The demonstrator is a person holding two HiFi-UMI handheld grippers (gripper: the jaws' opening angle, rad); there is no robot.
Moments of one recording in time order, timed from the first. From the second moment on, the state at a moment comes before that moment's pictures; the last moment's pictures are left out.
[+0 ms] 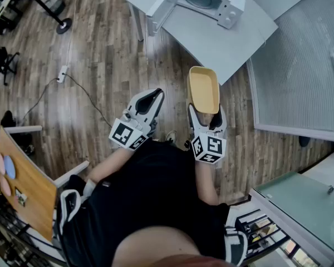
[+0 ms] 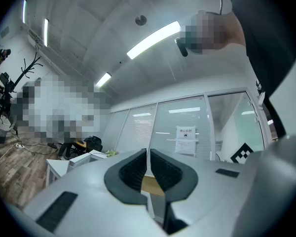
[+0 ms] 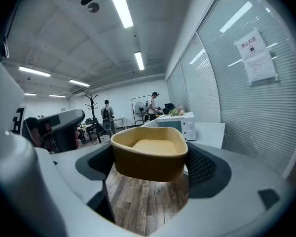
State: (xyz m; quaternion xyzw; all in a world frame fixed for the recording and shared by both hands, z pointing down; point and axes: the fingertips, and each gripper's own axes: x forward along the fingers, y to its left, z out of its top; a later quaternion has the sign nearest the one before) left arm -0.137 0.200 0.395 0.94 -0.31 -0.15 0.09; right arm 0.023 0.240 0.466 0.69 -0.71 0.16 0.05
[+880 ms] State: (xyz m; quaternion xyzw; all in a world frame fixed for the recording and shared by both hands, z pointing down) left arm -0.184 0.142 0.417 0.95 -0.27 -0.15 0.11; right arm -0.025 0.179 0.484 0.71 -0.68 0.17 0.04
